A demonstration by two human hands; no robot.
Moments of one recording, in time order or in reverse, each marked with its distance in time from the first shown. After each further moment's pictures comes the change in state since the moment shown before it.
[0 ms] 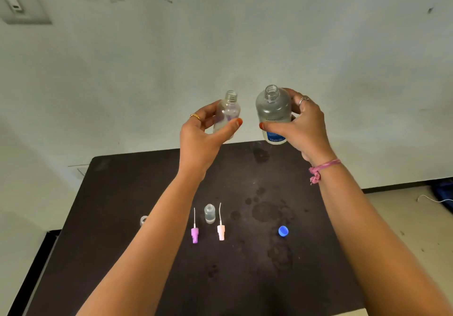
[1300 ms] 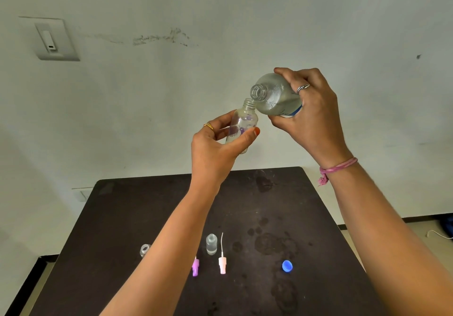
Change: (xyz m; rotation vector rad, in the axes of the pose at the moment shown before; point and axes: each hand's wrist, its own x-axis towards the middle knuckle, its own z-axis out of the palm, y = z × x) left_hand -0.005 0.063 0.016 -0.065 0.020 0.074; right_hand 0.032 -0.079 -0.020 -0.509 0.153 -0.595
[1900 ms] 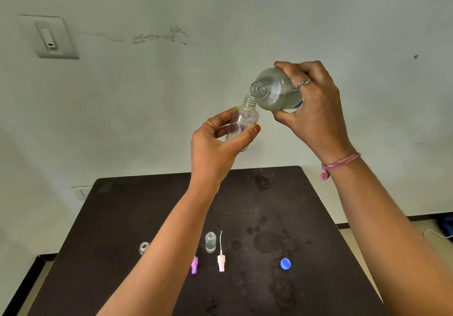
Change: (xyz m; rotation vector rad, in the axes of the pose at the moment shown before) left_hand -0.003 0.002 0.000 -0.011 0.000 0.010; right_hand 0.003 -0.001 -0.007 -0.055 0.021 -0.055
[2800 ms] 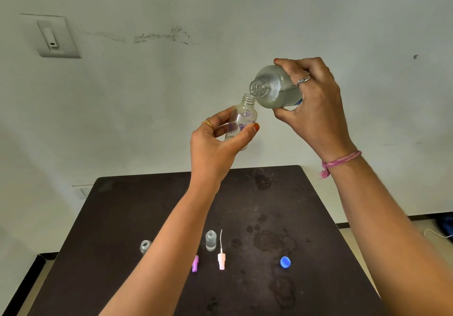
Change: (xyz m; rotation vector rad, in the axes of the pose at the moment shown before) left_hand -0.003 -0.001 -0.002 -0.014 0.027 -0.002; right_hand 0.001 -0.004 -0.004 -0.030 0.009 -0.034
